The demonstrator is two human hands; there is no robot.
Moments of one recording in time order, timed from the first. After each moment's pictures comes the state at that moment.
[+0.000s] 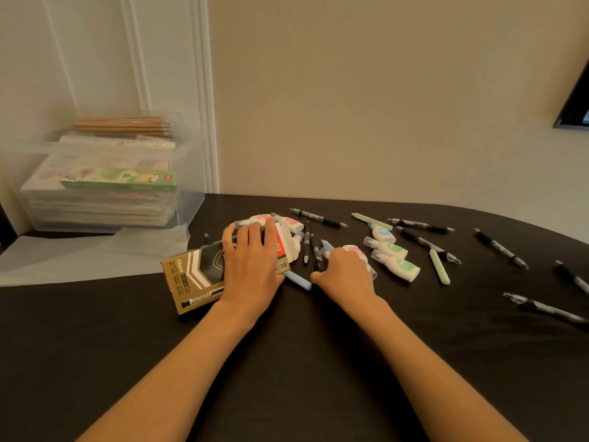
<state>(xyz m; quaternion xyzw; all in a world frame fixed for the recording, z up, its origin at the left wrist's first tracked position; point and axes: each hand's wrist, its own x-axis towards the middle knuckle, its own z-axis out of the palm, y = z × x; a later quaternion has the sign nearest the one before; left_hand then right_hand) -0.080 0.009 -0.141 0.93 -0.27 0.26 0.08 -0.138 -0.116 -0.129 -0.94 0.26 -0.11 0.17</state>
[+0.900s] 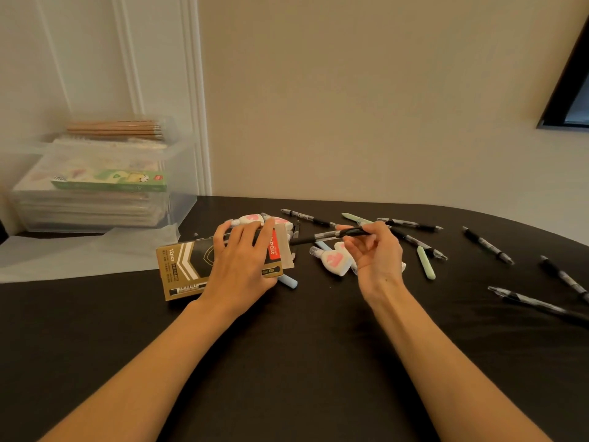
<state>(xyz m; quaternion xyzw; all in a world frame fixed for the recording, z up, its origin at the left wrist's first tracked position) -0.080 0.019 -0.150 0.87 -0.36 0.32 0.13 -0.180 -0.138 -0.105 -0.39 0.17 -0.34 0.84</state>
